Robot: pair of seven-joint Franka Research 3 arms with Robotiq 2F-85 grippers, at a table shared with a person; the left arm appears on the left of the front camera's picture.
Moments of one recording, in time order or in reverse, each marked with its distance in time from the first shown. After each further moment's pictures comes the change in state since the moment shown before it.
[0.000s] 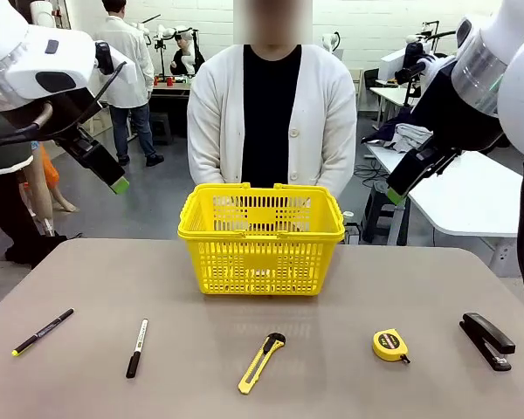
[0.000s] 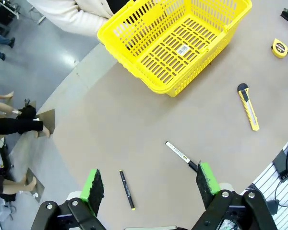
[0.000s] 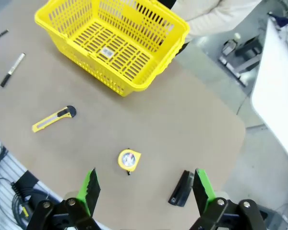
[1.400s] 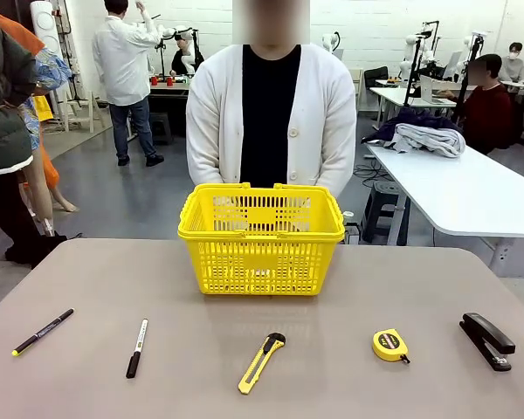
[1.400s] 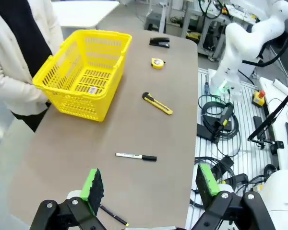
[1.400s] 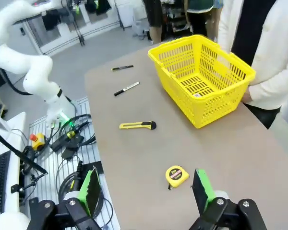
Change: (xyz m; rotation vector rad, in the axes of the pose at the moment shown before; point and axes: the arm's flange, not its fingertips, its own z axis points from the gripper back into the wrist) left arm -0.163 0.224 0.019 -0.734 -0.434 -0.240; right arm -0.190 -0.216 -0.020 0.753 -0.510 0.097
